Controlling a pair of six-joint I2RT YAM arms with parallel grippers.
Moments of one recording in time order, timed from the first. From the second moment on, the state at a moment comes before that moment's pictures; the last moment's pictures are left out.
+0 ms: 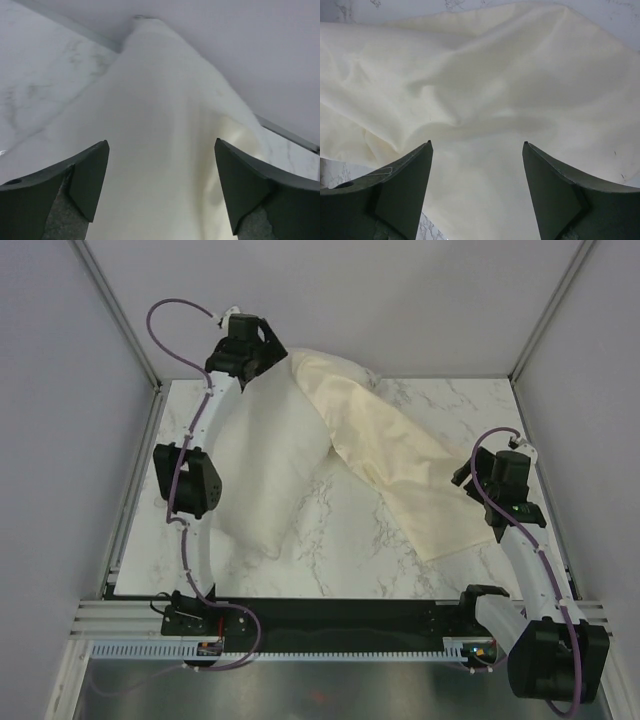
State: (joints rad) left arm -0.29 2.22 2.29 -0.56 -0.14 -0.68; right arm -0.10 0.95 0.64 -0.31 0.06 0.52
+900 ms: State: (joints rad) left arm -1.11 2.07 1.57 -0.42 -0.17 -0.48; right arm -0.09 0.72 0.70 -0.55 0.35 0.70
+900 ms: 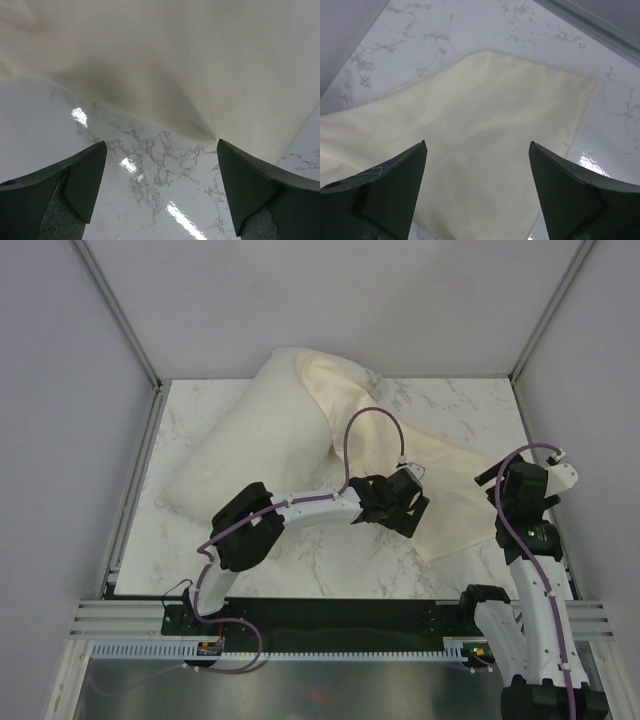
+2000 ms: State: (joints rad) left arm -0.72 1.59 1.24 -0.40 0.05 -0.53; right arm -0.09 0.80 0.47 -0.44 0.01 0.63
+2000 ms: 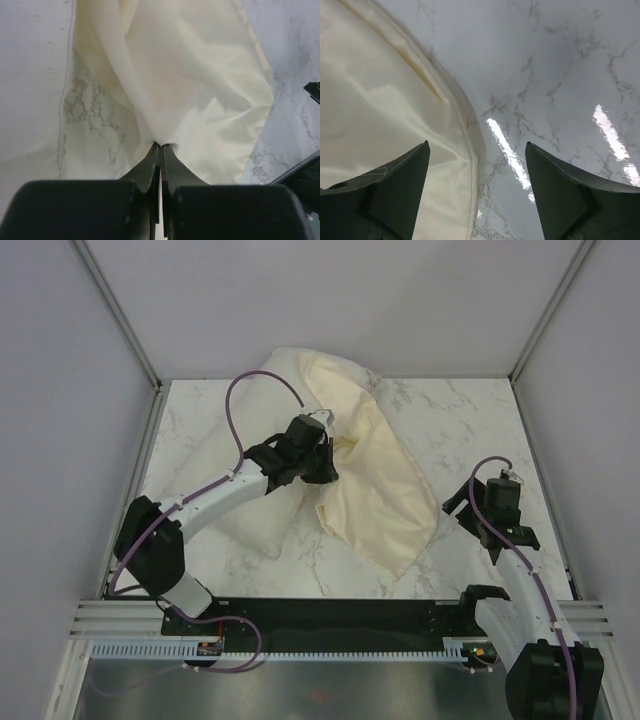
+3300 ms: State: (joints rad) left arm -0.89 1.38 1.18 -1.00 -0.60 -0.61; right arm 0.28 1.62 0.83 -0.09 -0.04 0.62
